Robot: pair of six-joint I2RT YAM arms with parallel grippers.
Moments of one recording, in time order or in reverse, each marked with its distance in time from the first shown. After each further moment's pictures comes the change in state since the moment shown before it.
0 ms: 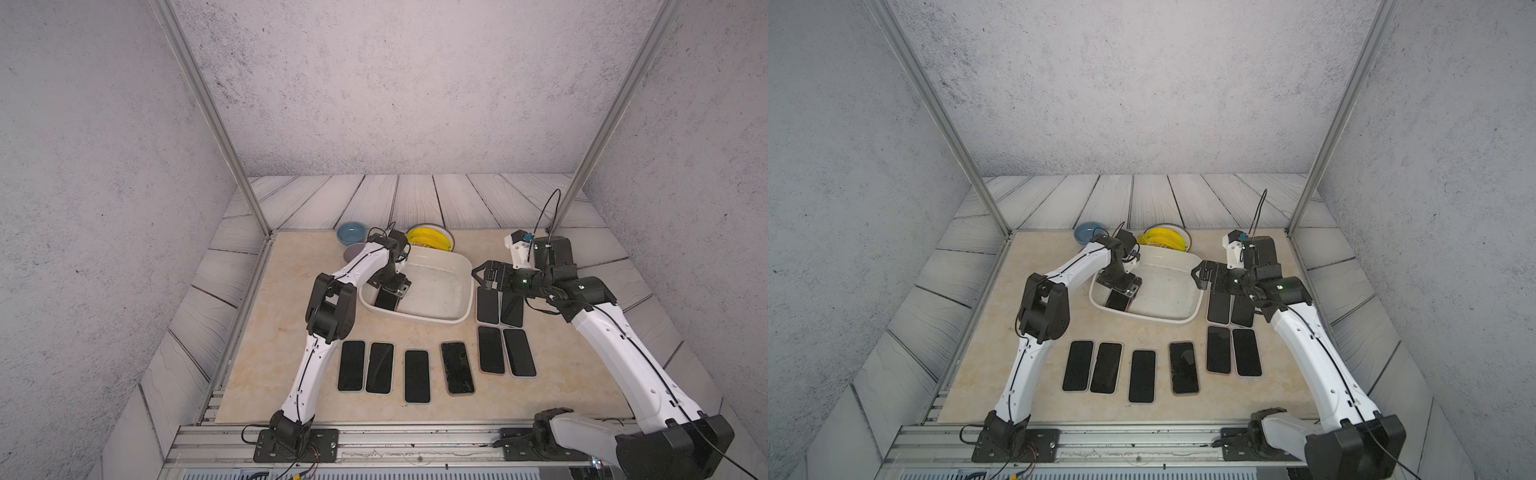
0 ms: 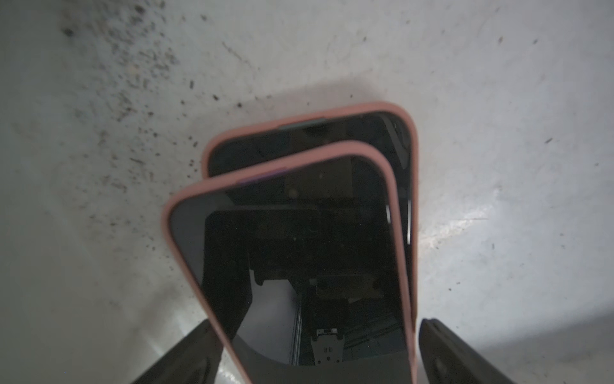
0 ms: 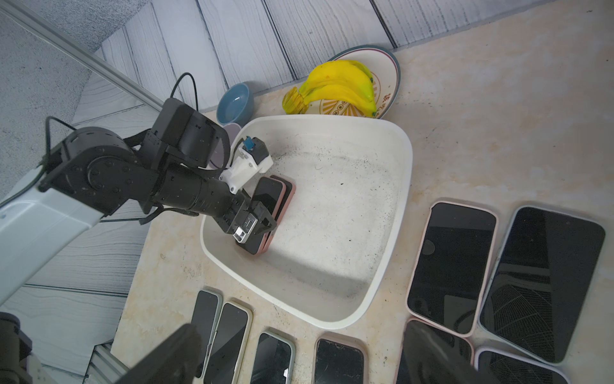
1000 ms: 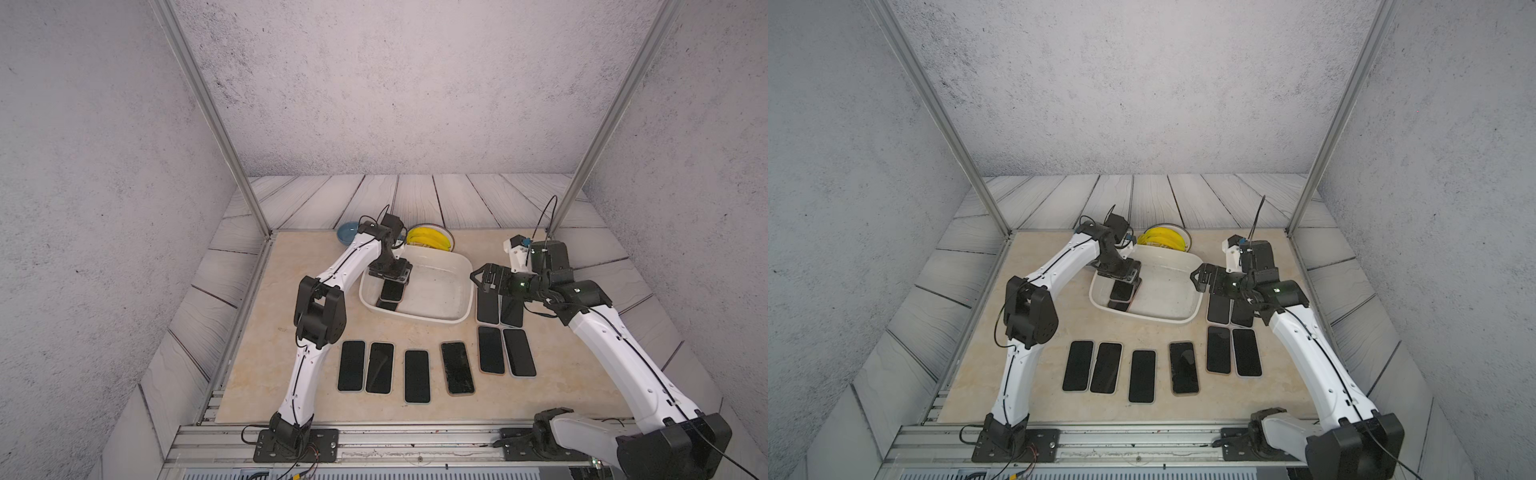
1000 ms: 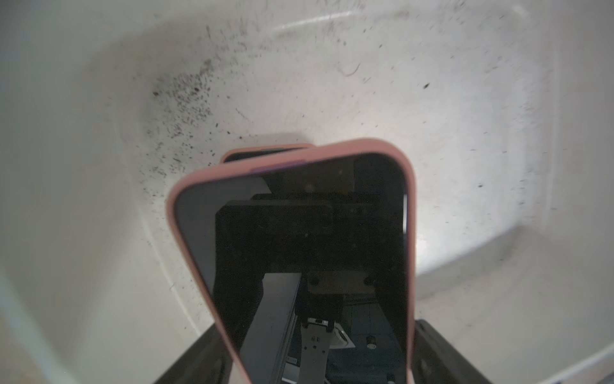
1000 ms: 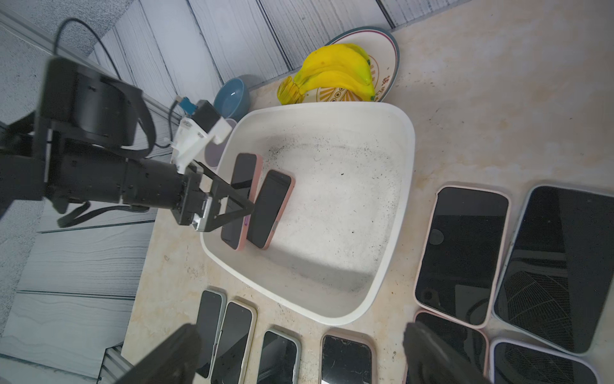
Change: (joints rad) left arm 0.011 -0.174 0.013 -0.013 0.163 -0.123; right arm 0.004 -0.008 -0.052 0.035 -0.008 0.053
